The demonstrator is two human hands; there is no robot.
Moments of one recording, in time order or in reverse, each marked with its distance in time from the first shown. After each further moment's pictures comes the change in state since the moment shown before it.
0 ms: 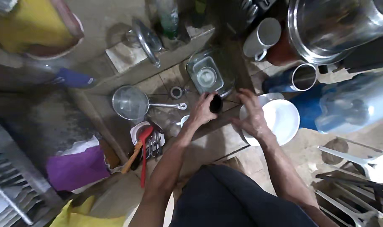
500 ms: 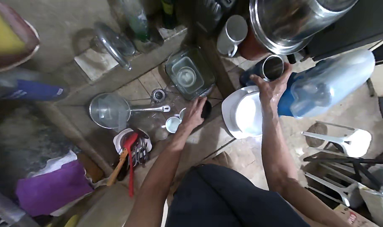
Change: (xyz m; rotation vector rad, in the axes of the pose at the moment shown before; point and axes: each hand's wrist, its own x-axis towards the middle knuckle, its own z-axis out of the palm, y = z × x) left_hand 0.002 -0.001 0.061 0.242 -0.106 0.076; right_hand 0.020 0.089 -0.065 0.056 0.738 0.605
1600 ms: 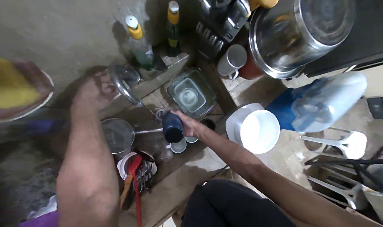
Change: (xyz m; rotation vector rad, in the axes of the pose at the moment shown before) left_hand 0.021 -0.188 -0.303 -1.165 0.399 -0.634; right_hand -0.149 -0.113 0.203 0.744 -1.367 1.075
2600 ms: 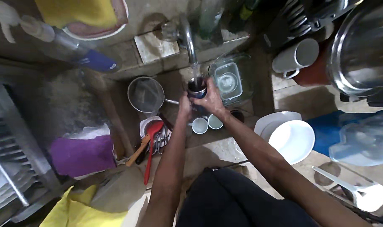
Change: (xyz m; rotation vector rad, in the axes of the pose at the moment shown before) left_hand -0.075 -0.198 0.100 -0.330 0.169 -0.100; right_hand 0.037 -0.013 0.029 -1.194 0.361 -1.008
